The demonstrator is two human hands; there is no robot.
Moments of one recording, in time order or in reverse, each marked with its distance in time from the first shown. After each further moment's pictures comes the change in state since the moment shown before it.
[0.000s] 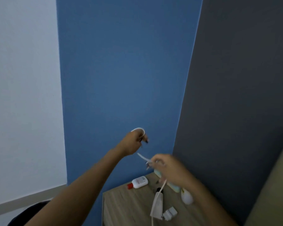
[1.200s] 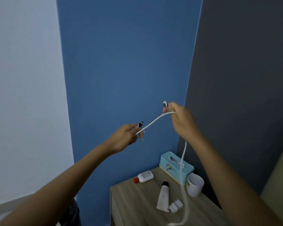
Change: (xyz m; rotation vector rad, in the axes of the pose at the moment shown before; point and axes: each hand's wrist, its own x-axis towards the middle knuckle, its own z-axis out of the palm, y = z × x) left_hand -0.060 0.056 -0.046 -0.163 -0.109 -0.105; right_hand 0.047 -0.051 -0.065 -0.208 0.526 -0.195
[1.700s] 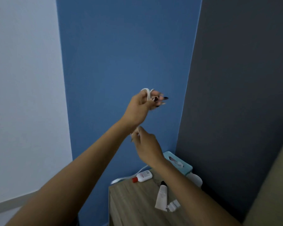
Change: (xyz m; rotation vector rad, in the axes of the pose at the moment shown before) left_hand 0.051 0.061 0.008 -0.479 0.195 0.295; right_hand -0.051 -0.046 0.087 0.032 -0.217 0.100
